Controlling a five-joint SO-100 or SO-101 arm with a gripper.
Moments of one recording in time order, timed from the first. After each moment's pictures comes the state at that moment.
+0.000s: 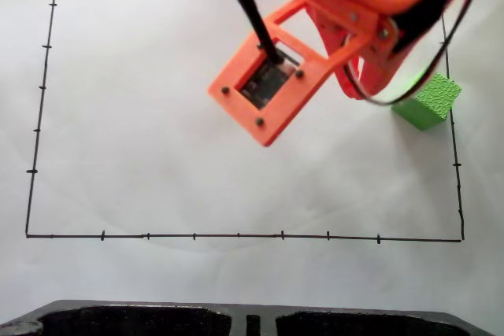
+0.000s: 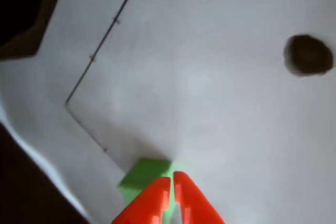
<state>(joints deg) -27.3 114.7 121.6 47.5 -2.5</state>
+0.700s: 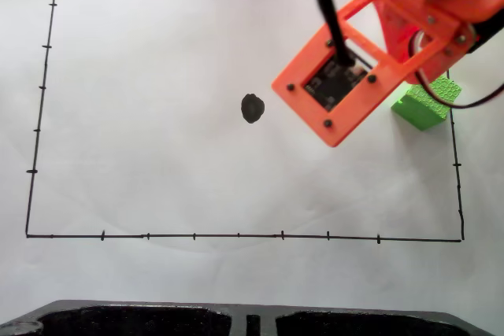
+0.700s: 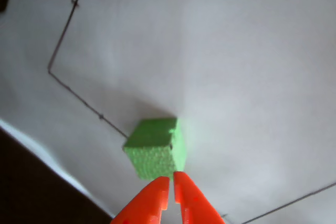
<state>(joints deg) -34.3 106.6 110.2 57.9 11.7</state>
